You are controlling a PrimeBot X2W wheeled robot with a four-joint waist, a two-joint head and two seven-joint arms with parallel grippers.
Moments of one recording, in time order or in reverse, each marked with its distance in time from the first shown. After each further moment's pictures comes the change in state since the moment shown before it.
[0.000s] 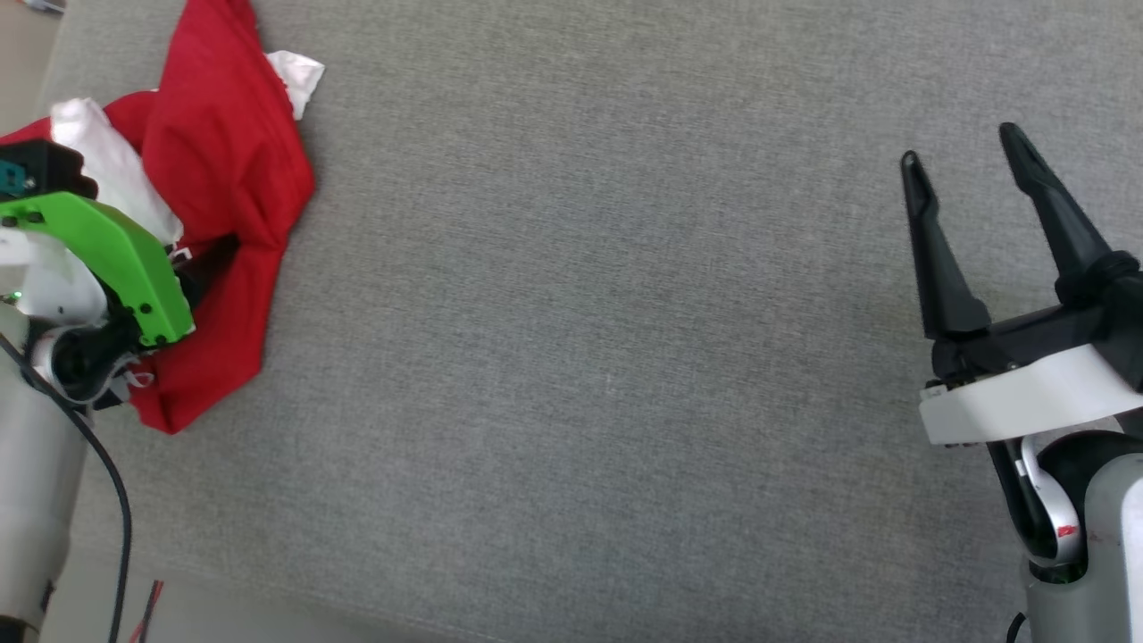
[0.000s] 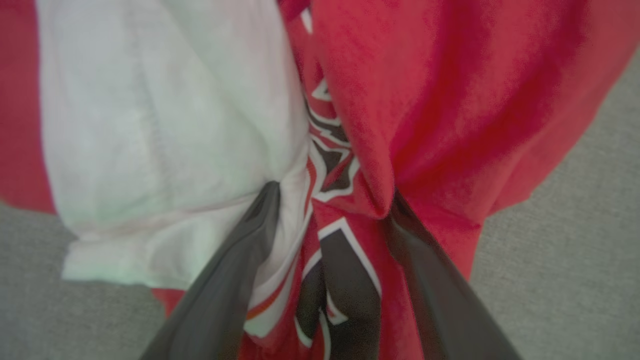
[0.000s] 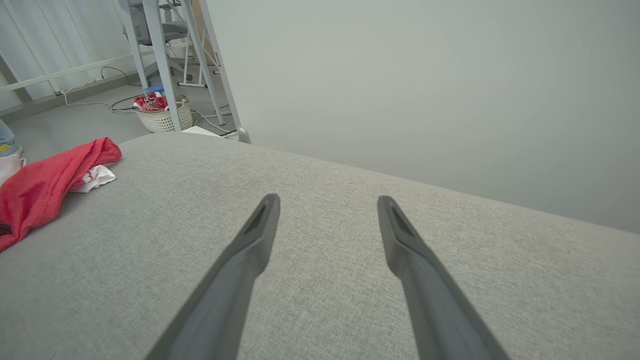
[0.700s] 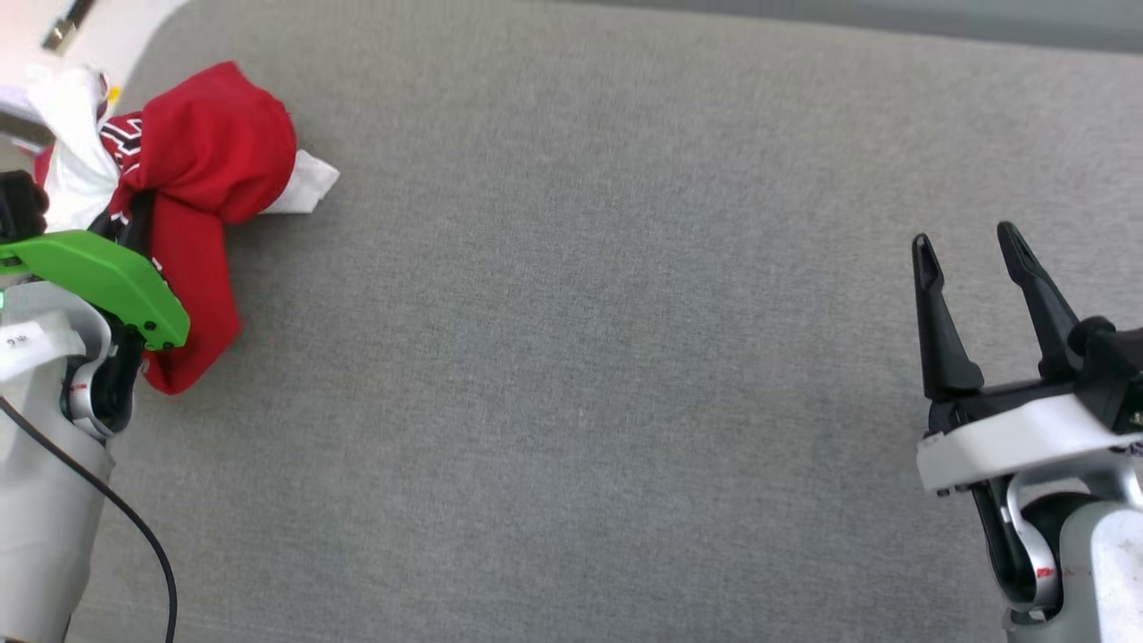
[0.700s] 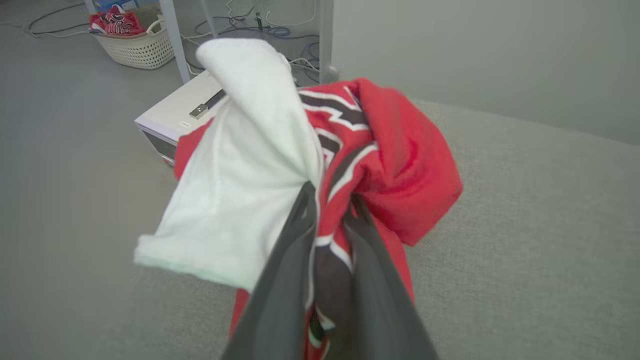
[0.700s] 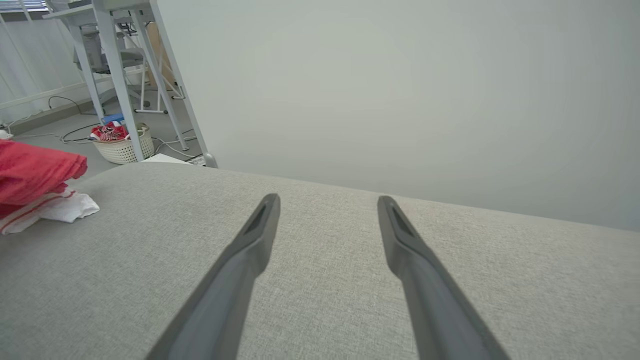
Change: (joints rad) left arm 0.026 0.007 -0.037 0.024 0.104 0.071 -0.537; right arm 0.103 0.058 -0.080 0.131 0.023 0.000 -0.070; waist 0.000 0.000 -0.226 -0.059
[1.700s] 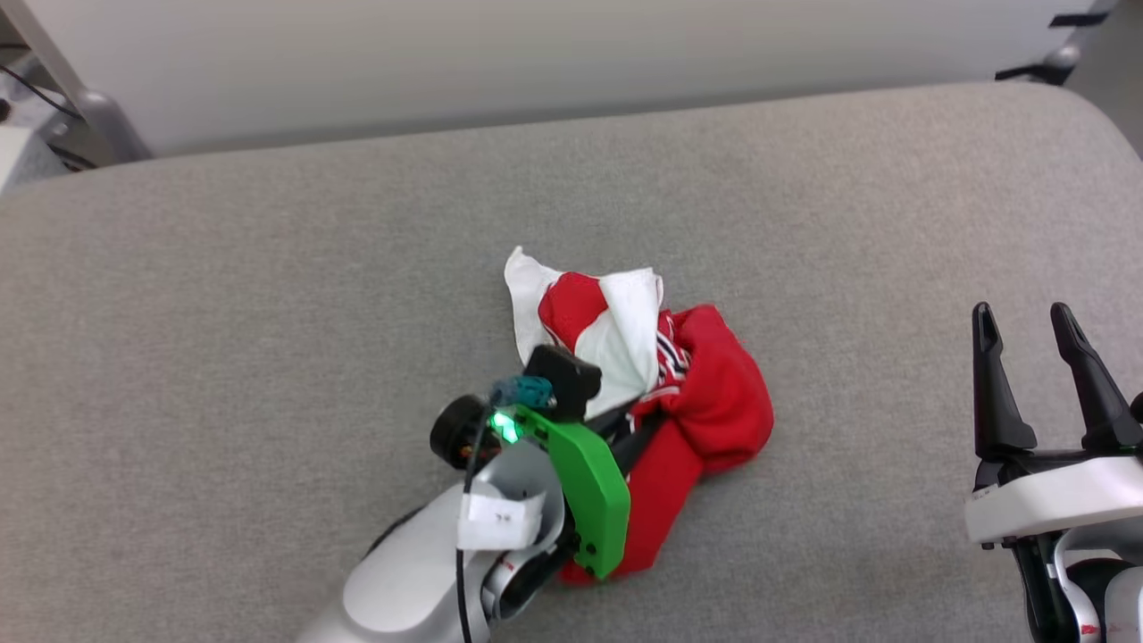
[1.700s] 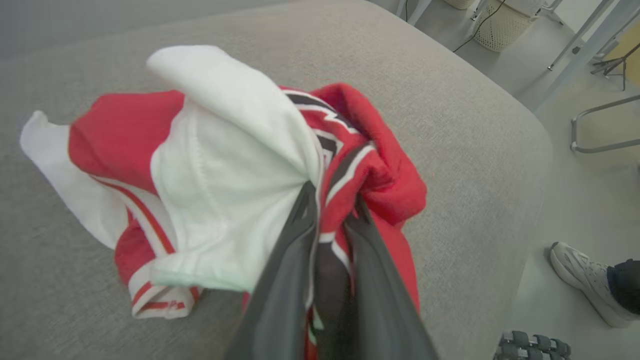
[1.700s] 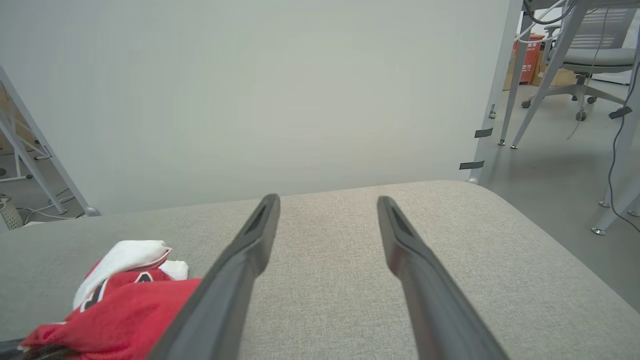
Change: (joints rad) left arm 0.197 -0.365 -0.462 -0.351 0.088 -0.040 0.135; right arm 0.128 0.012 -0.107 0.008 0.094 0.000 -0.019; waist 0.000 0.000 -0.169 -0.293
